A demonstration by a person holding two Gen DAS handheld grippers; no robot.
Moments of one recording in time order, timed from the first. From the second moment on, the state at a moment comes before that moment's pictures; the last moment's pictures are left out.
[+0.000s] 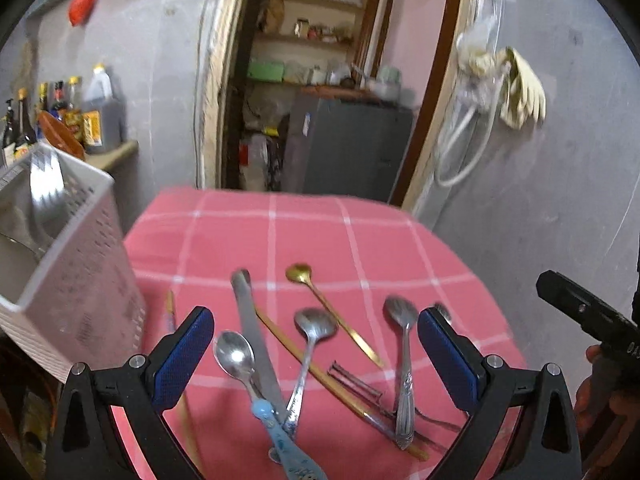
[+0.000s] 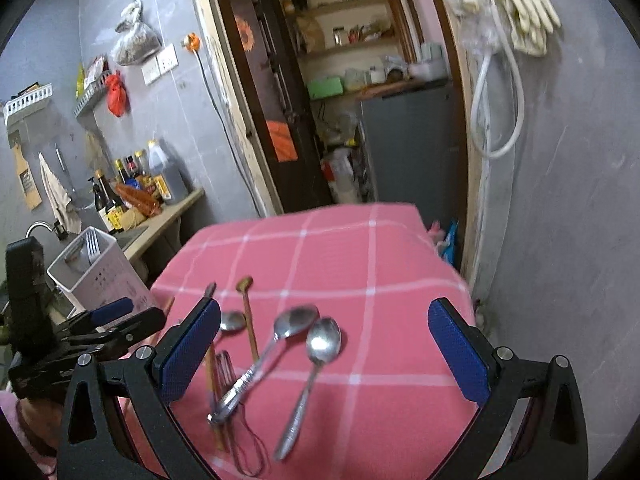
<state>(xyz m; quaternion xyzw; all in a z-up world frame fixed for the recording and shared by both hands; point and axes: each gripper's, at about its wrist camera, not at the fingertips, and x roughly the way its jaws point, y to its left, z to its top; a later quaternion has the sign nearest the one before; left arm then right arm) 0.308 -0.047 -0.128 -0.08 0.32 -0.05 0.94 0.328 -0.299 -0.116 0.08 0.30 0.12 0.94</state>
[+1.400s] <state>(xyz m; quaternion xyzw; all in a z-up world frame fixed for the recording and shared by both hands) 0.401 -0.078 -0.178 0.01 0.53 -0.11 0.84 0.423 -0.274 -0.216 0.07 0.47 0.24 0.85</state>
